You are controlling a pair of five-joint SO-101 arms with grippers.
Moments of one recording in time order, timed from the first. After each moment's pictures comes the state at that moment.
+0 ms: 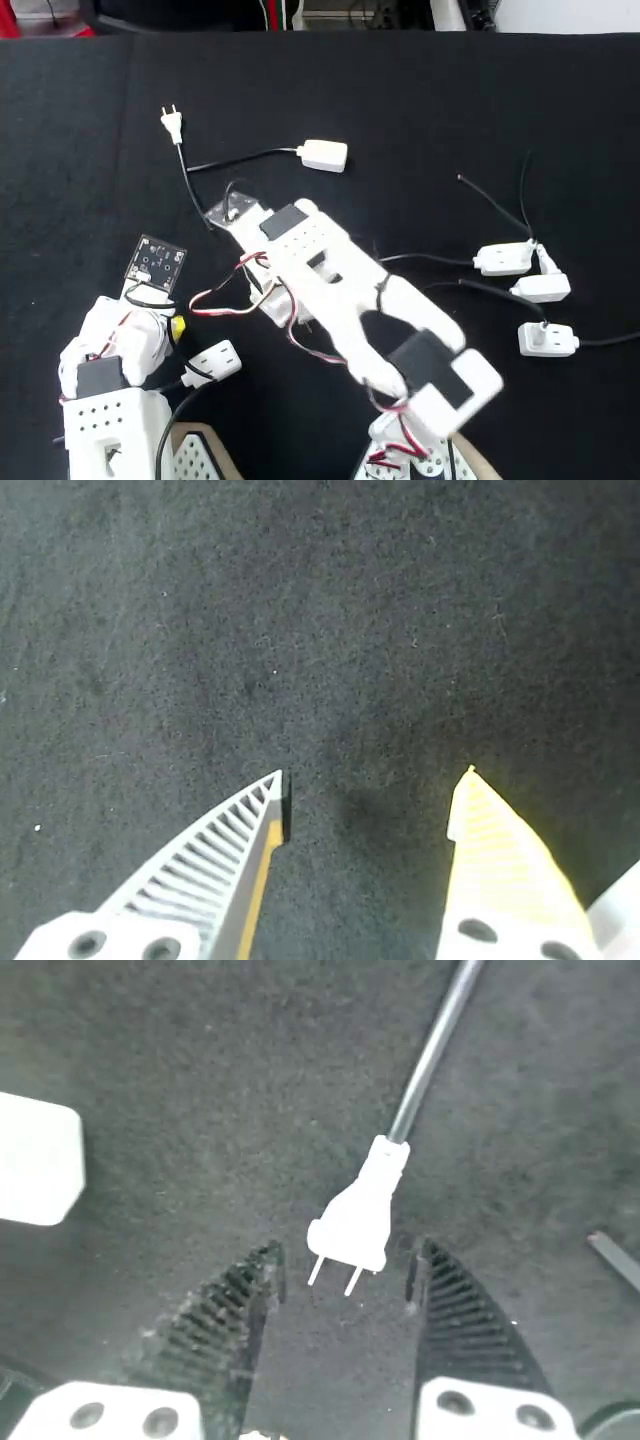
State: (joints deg) left arm -19.1 -83.8 91.1 55.2 -34.0; right arm -38.6 3.8 22.9 76.7 7.9
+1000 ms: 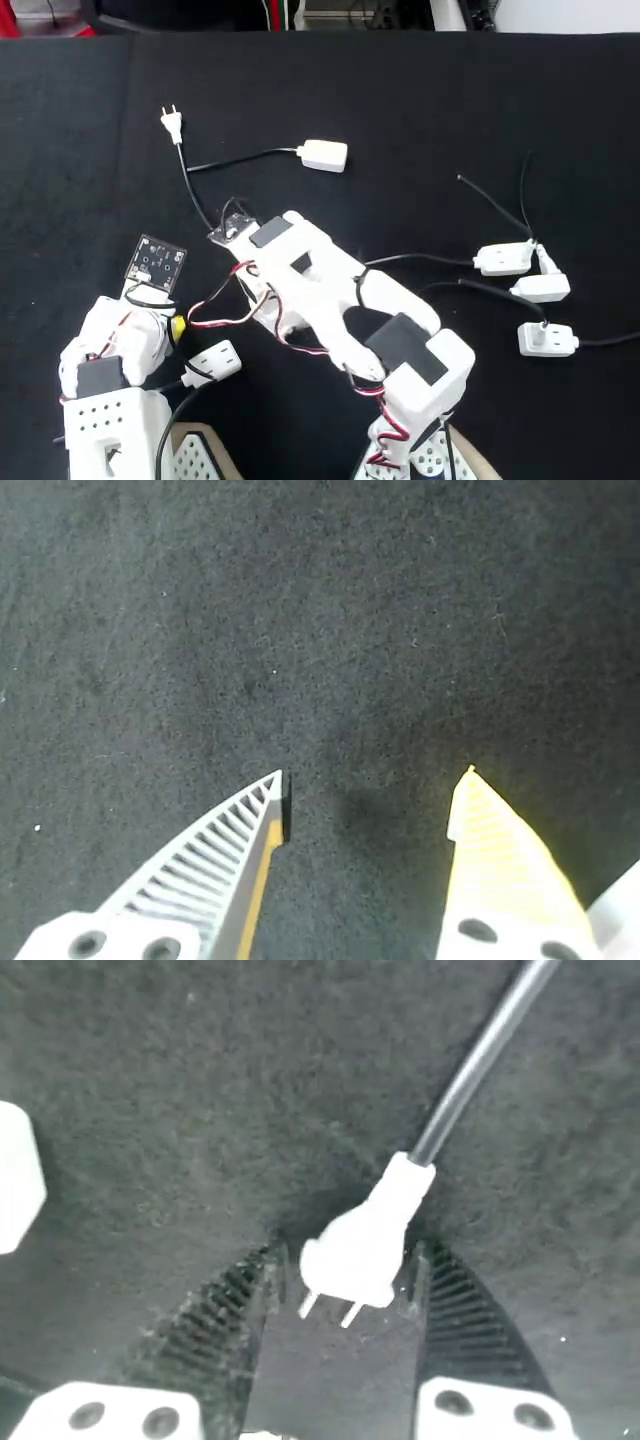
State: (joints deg) left arm -19.1 -83.8 91.1 55.2 -34.0; right arm -40.2 13.7 23.9 74.5 5.6
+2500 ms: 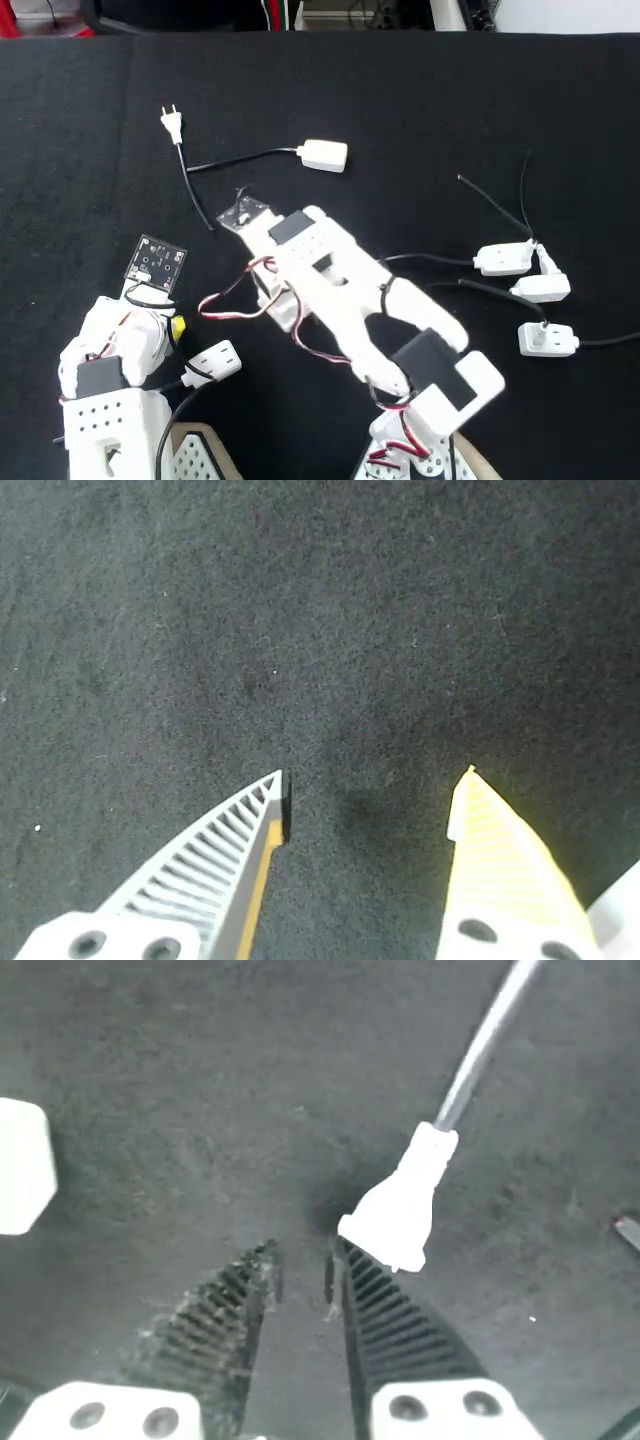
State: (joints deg) left arm -19.1 -83.8 91.1 55.2 -34.0; right arm -37.0 4.7 27.6 73.5 6.5
